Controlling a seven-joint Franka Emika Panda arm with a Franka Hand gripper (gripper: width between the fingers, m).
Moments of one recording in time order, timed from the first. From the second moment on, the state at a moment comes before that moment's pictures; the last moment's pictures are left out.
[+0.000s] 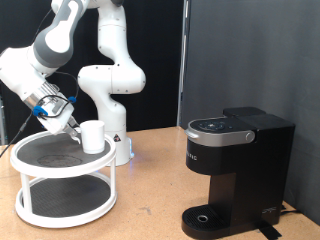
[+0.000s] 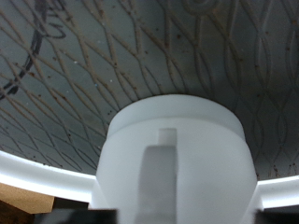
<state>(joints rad) -0.29 -0.38 -0.65 -2.68 0.40 1.94 1.57</state>
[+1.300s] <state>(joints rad) -0.31 -0.45 -0.63 -2.60 0.44 1.71 1.66</state>
